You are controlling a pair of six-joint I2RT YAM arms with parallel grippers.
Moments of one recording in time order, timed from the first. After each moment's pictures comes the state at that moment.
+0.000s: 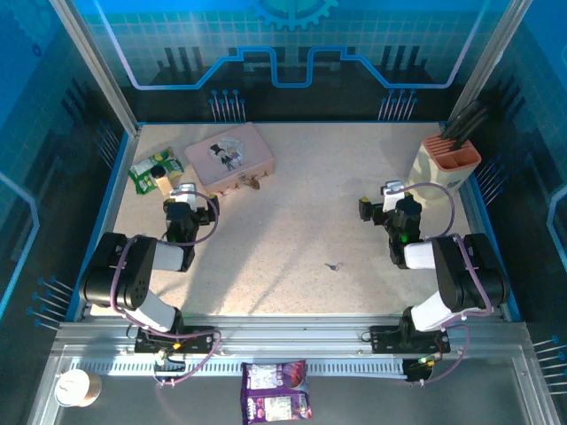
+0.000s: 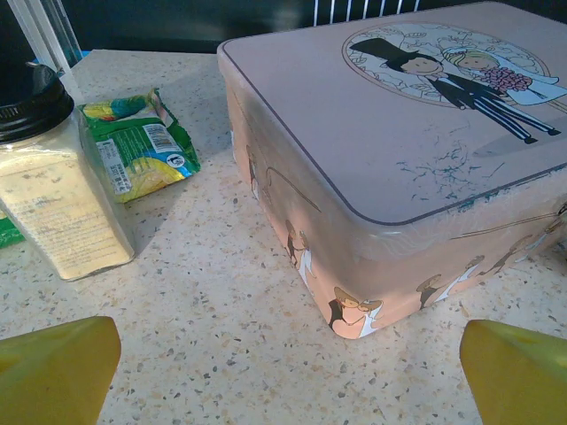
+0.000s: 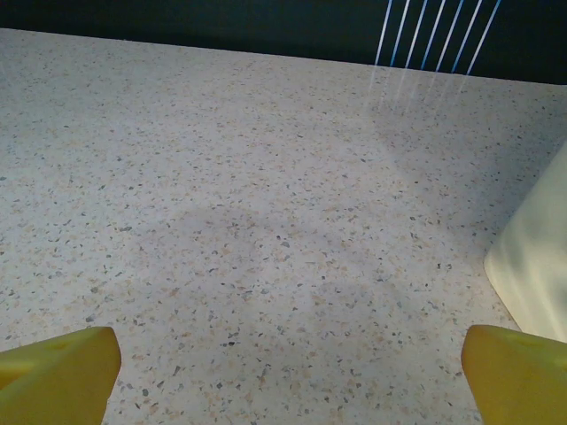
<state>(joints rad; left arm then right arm) -0.05 1.56 0.35 0.88 -0.19 -0.09 0.07 1.54 0.38 0.81 0.01 -0.07</state>
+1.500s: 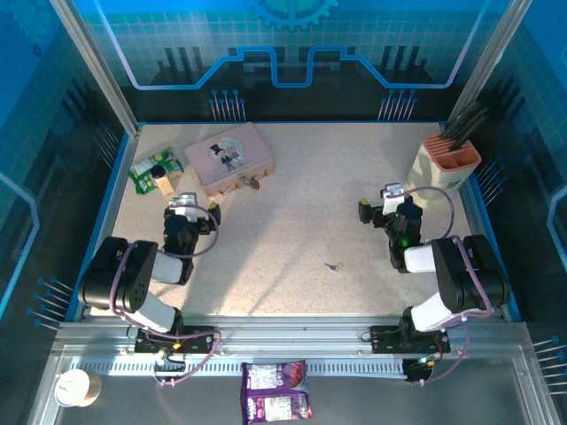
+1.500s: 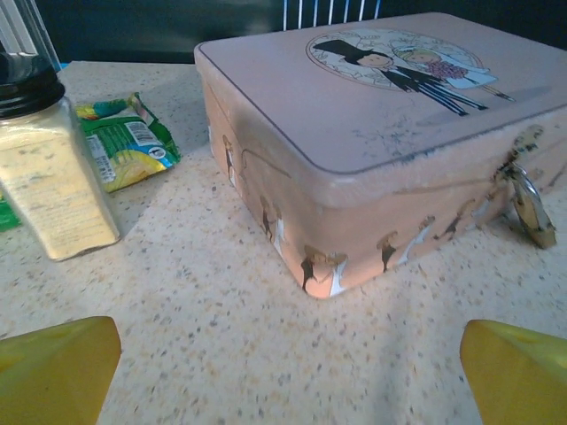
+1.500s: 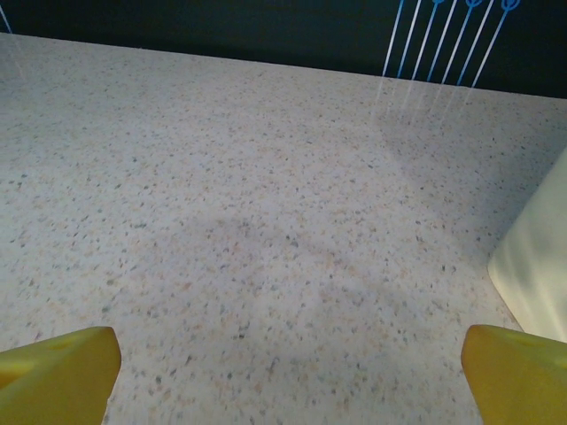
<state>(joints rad) -0.06 1.52 0.20 1.06 -0.13 -0.07 0.07 1.52 0.31 0.89 0.00 -0.08</state>
